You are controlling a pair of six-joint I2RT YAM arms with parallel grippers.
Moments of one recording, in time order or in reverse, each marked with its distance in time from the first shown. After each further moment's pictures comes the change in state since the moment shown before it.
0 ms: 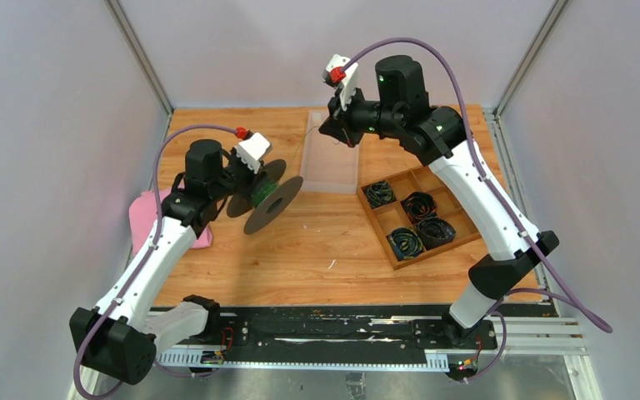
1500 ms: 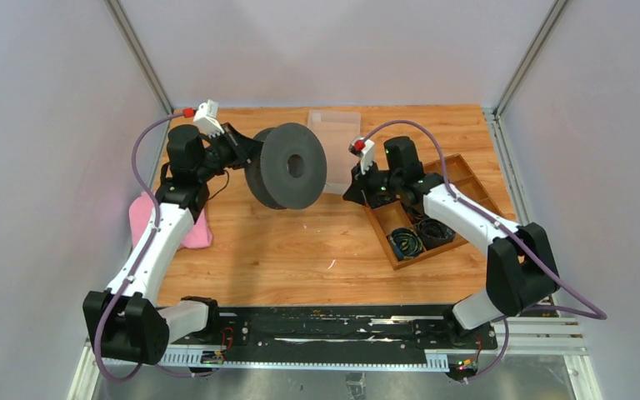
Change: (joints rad) left arm 0.178 0.100 0.016 0.298 0.161 -0.922; right arm -0.185 -0.153 -1.005 0.588 -0.167 0.132
